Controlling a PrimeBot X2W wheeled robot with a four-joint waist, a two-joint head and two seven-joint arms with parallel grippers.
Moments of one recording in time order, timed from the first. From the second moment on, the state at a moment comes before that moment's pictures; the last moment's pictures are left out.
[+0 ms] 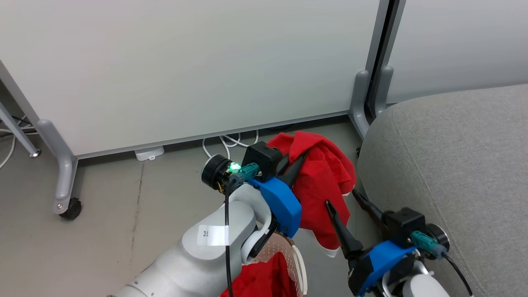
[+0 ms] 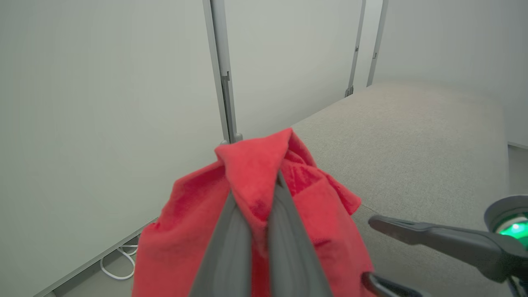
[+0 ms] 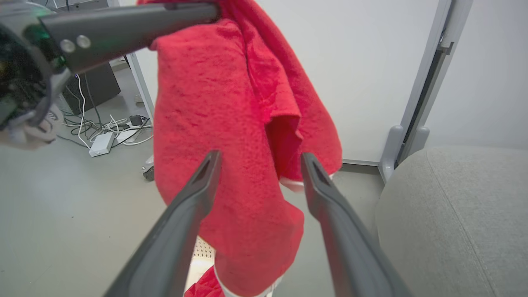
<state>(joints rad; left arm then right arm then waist) -0.80 0.05 -1.14 0.74 -0.87 0.00 -0.26 -0.15 -0.05 0.23 0.24 0.14 0.13 -0.06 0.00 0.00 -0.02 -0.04</state>
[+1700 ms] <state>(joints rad) -0.80 0.05 -1.18 0.74 -0.95 -0.02 -0.26 -0.39 -0.05 0.43 0.56 0.26 0.13 -0.06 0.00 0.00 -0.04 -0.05</state>
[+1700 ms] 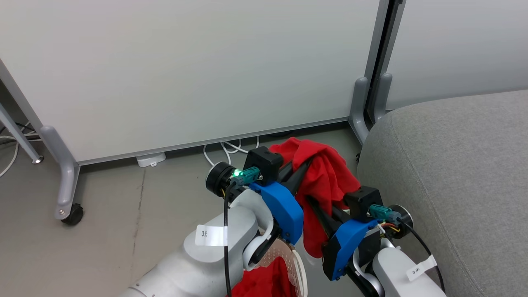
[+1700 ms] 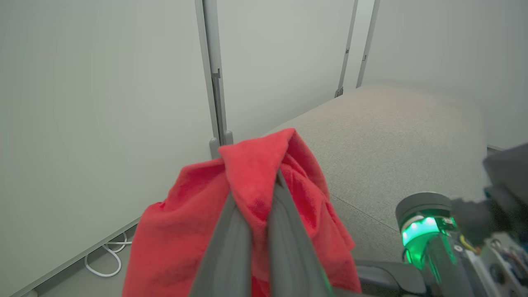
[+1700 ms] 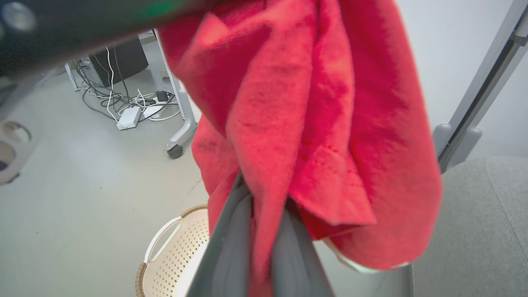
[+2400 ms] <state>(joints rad) -0.56 0.09 -0.91 0.60 -0.68 -0.05 -0.26 -0.37 -0.05 0.35 0.52 0.21 0.13 -0.06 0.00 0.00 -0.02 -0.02</state>
